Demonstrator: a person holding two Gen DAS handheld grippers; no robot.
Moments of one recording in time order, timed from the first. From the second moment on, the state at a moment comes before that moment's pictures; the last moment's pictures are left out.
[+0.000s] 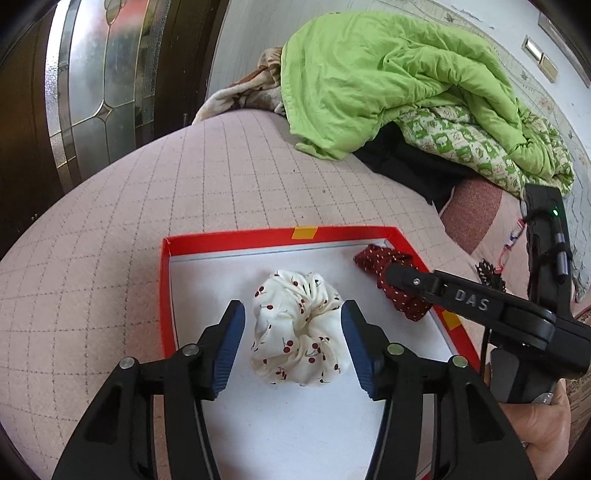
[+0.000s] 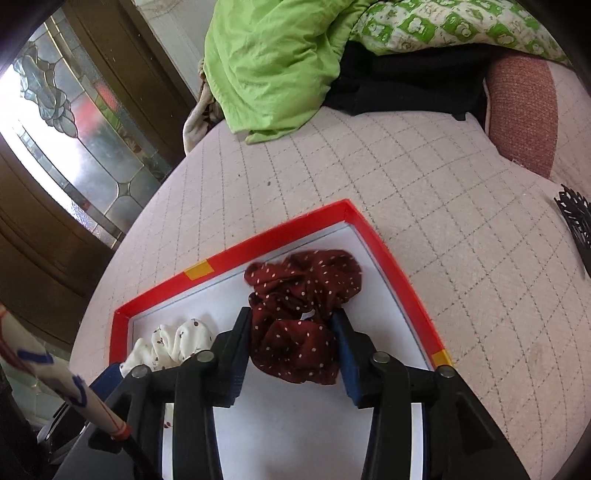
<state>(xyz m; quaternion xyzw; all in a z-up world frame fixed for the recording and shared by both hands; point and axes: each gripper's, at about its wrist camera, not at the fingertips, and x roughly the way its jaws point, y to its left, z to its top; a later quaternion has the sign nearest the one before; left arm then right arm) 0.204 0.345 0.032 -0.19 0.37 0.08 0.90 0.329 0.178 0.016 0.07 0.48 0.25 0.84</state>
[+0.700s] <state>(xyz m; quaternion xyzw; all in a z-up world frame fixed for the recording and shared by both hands) 0.194 0.254 0.079 -0.14 0.33 0.02 0.93 0.202 0.033 0.069 0.15 0.41 0.25 0.87</state>
